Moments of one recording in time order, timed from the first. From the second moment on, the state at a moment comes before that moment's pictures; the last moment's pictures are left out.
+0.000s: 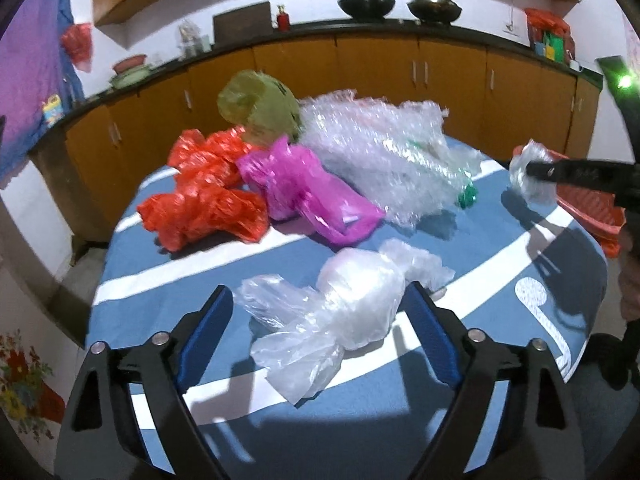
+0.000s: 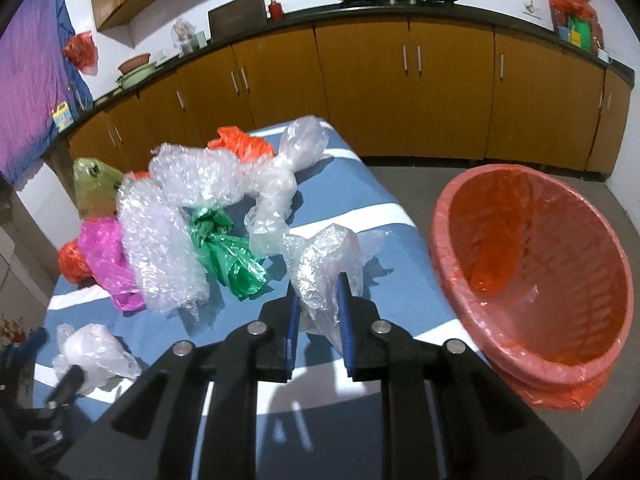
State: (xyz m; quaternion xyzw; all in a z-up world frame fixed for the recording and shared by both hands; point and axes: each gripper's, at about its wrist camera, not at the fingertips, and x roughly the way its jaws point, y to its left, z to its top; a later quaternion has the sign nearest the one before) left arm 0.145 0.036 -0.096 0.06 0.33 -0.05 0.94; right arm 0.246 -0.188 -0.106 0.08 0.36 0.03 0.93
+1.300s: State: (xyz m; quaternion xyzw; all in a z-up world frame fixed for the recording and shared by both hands) left arm 0.161 0.038 -0.075 -0.05 0.35 -0.06 0.93; right arm 0.199 -0.212 -0.074 0.10 0.32 0.03 0.94
